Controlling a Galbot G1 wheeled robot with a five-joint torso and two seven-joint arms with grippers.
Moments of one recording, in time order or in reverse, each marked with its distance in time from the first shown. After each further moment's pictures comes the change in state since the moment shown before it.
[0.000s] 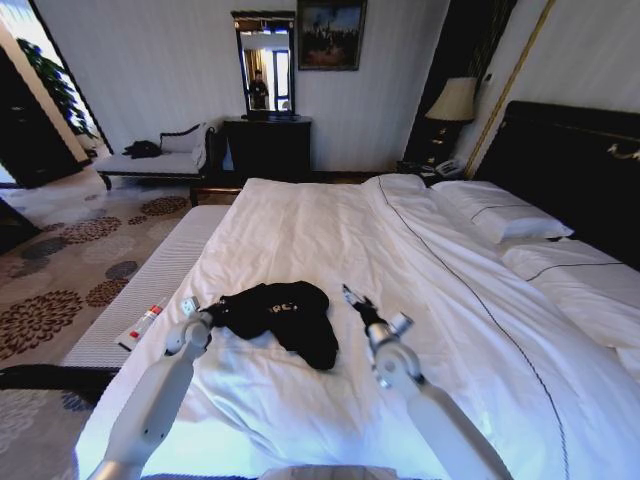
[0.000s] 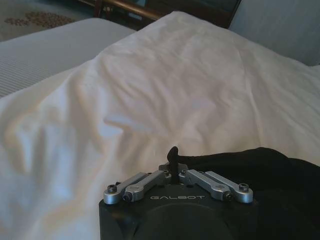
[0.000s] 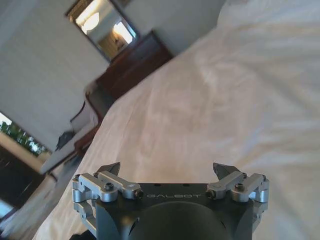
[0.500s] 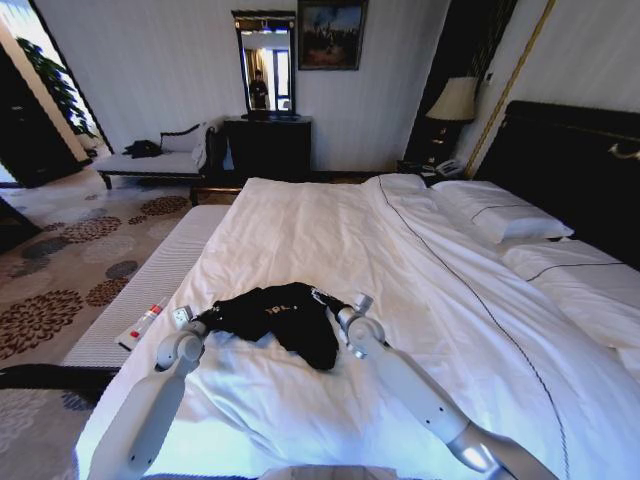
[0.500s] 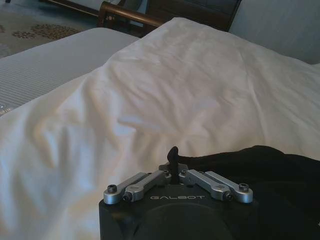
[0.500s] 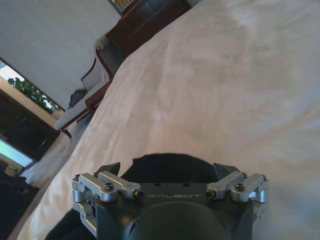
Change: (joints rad) left arm 0.074 0.018 -0.032 -0.059 0.037 -0.016 0.007; right arm 0.201 0.056 -0.173 -0.228 0.072 -0.082 -0.058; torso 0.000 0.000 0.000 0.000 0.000
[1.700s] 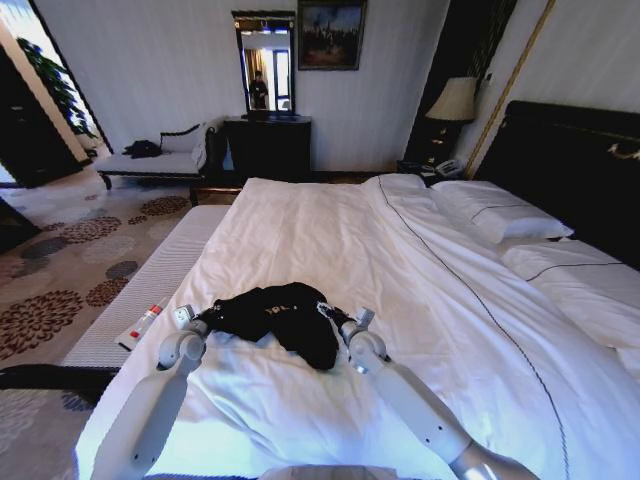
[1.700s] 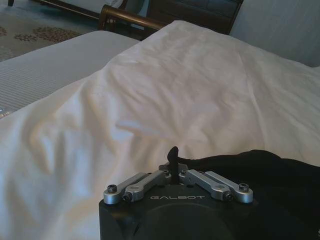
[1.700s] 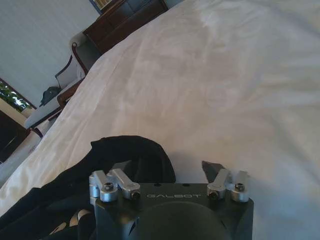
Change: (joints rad) left arm -0.019 -0.012 0.005 0.010 0.009 -0.001 -0.007; right arm -0.117 -0.006 0.061 0.020 -0.106 0.016 0.024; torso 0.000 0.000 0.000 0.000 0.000
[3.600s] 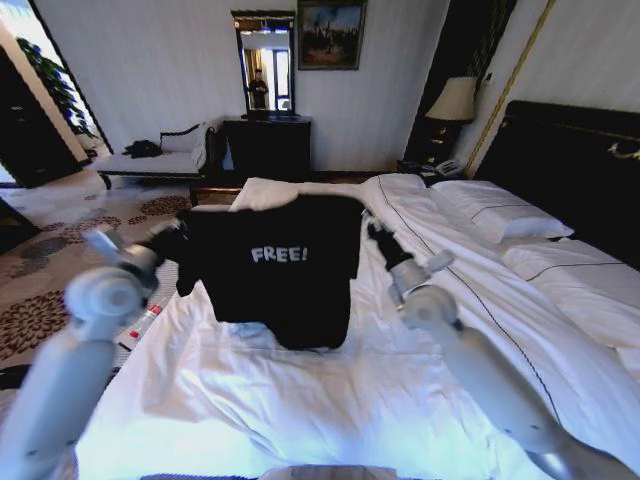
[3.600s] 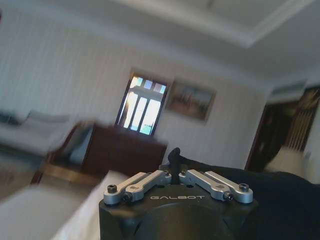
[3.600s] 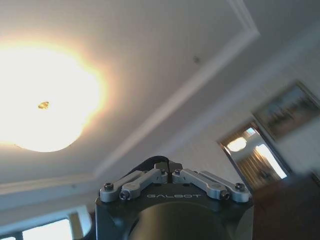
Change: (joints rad) left arm -0.199 0.372 -0.275 -0.525 -0.491 -0.004 -0.132; right arm 0.093 -0.366 0.327 0.603 0.163 0.260 -0.286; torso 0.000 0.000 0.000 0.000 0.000
